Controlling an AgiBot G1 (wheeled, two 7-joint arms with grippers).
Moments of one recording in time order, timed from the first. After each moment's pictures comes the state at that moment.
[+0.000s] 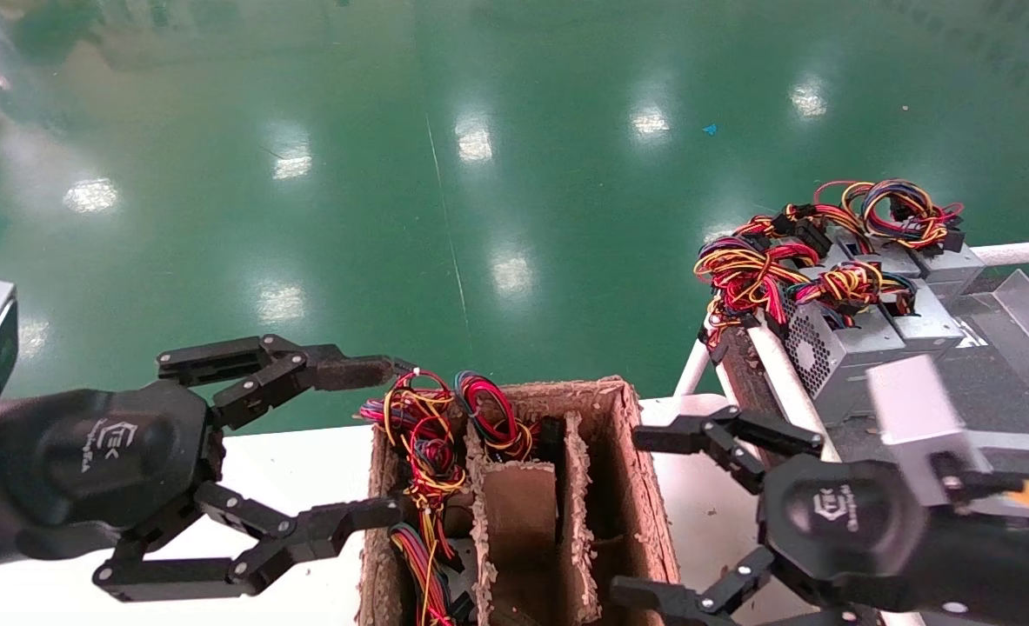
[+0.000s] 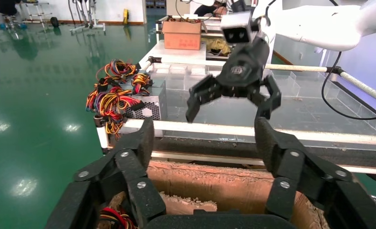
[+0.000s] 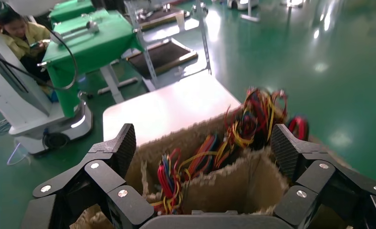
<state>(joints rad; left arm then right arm) -1.09 0.57 0.38 -1.25 0.66 1.45 -0.13 1.08 -0.66 -0.37 1.18 -0.84 -1.50 0.23</state>
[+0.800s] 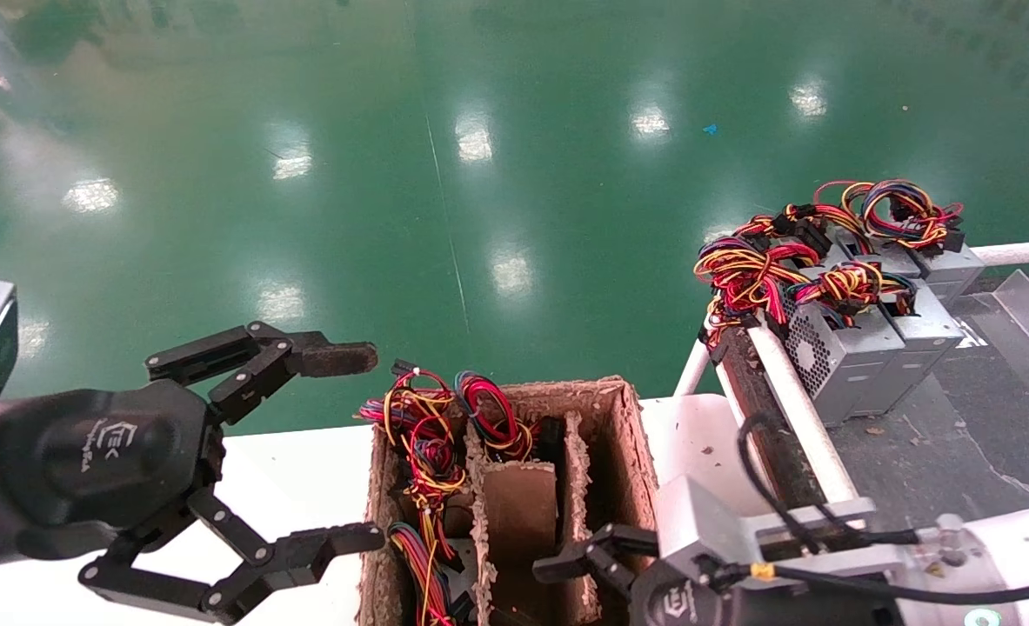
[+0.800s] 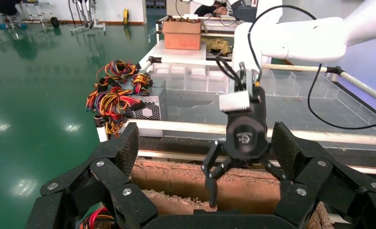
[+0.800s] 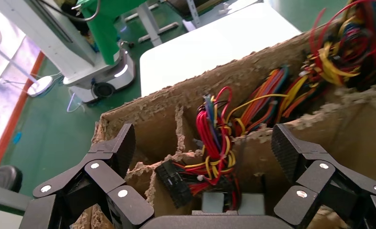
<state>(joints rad) -1.10 0.57 0.38 -1.25 0.66 1.45 -0.13 1.18 -0.85 -0.57 1.08 -1.10 -1.54 0.27</state>
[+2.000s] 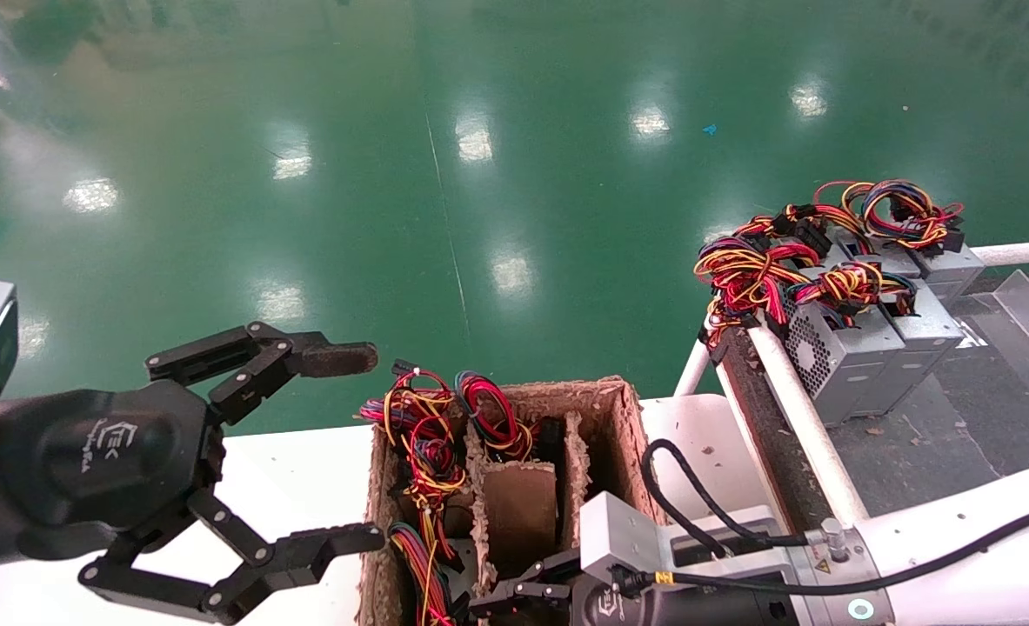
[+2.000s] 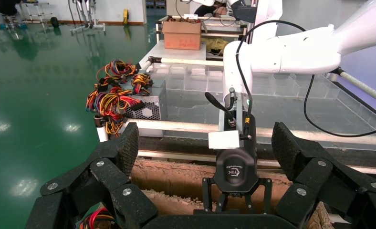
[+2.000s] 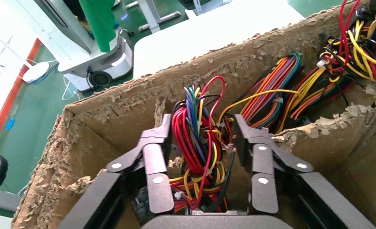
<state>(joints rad) -1.10 0.57 0.38 -1.25 0.66 1.45 -0.13 1.20 -0.99 -0.63 0.94 -1.18 -1.51 0.15</state>
